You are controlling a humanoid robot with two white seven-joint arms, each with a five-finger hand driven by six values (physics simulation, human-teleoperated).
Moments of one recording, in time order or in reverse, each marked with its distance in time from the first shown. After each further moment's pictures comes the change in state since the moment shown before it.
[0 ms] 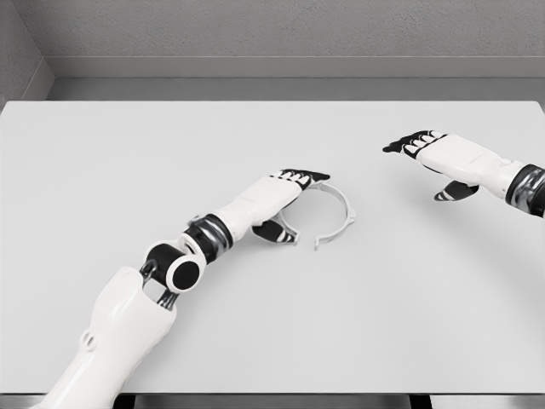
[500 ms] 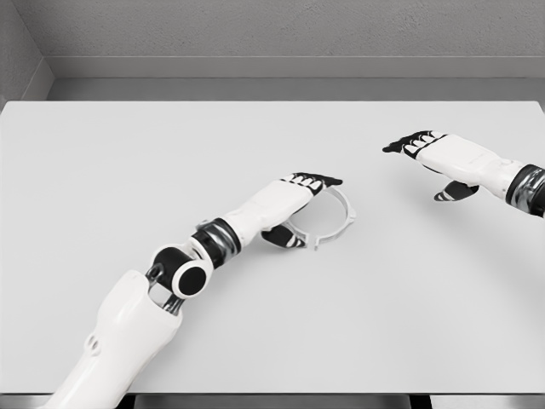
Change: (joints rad) left arm 0.008 -0.008 -0.028 -0.027 0.000 -0.007 0.000; right arm 0.000 0.000 0.000 -0.001 -0.004 0.000 0.003
